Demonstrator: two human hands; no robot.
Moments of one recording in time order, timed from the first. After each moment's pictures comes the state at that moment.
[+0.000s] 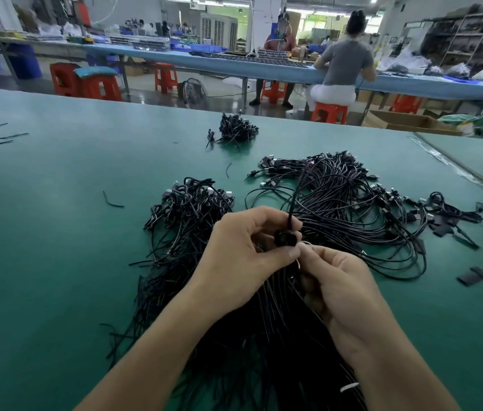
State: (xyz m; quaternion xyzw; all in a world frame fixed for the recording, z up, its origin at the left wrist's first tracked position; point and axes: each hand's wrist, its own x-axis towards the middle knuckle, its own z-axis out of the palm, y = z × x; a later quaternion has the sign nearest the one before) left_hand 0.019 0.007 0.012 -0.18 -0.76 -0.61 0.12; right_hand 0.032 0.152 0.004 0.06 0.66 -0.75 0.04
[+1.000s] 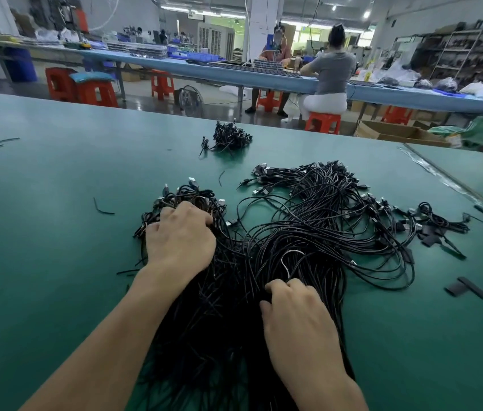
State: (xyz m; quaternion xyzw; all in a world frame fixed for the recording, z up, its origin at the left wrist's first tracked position) left_hand -0.032 -0.030 0.006 0.11 -0.96 -0.21 0.12; right_hand 0.043 0.136 -0.028 -0.08 0.99 -0.13 -0.07
